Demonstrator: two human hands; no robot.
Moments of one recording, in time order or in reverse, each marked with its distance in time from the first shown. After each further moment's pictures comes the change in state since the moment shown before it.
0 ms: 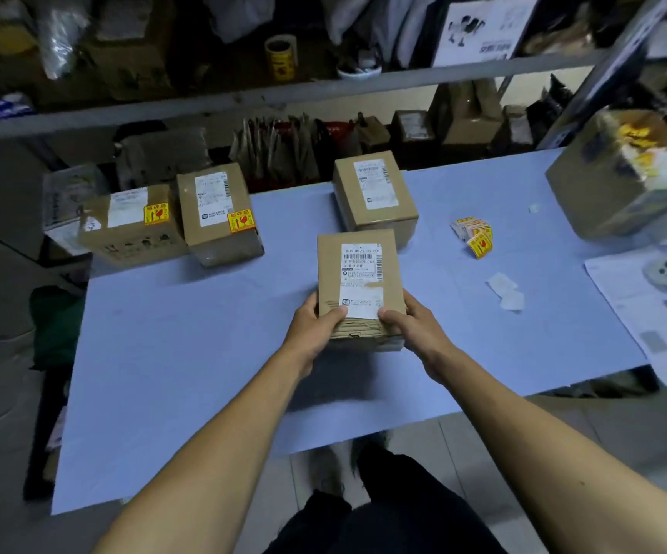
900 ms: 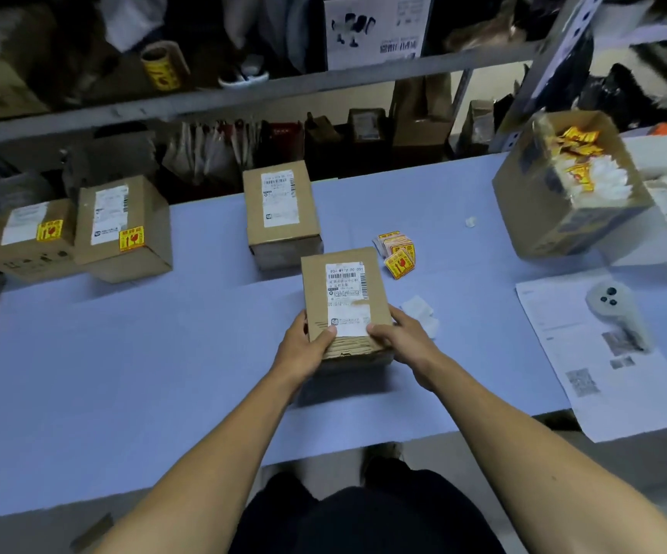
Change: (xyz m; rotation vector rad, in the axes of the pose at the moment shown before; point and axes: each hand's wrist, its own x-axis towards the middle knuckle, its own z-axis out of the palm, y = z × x) left_hand 0.032 0.015 0.211 0.188 0.107 -0.063; right_hand 0.061 0.014 -0.213 0.007 -0.108 0.155
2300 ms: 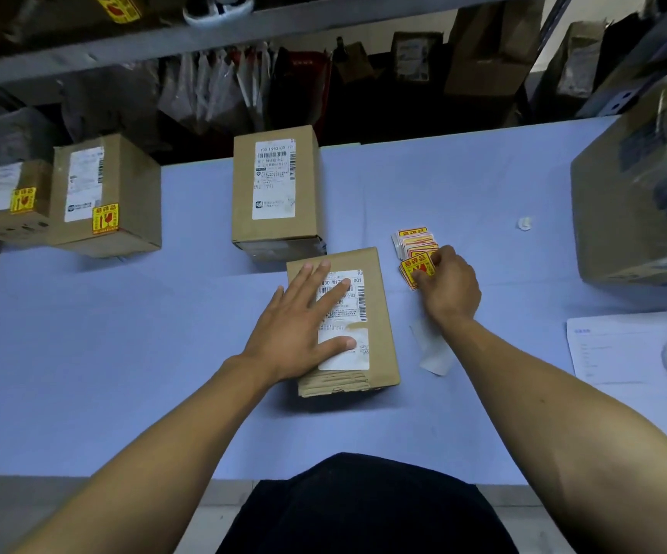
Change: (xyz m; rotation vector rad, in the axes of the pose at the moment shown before) left_hand 0.075 0.050 -0.002 1.070 -0.158 0.318; right_hand 0.174 -0.033 -0.074 -0.853 0.468 -0.173
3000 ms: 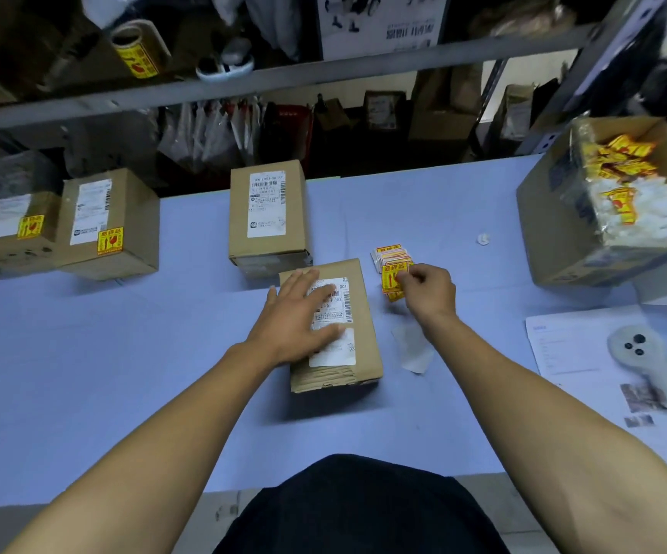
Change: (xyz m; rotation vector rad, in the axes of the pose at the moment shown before) left_hand -0.003 0.019 -0.018 -0.091 0.075 -0.003; right_hand -0.041 -0.017 -0.042 0.505 -0.033 0.116
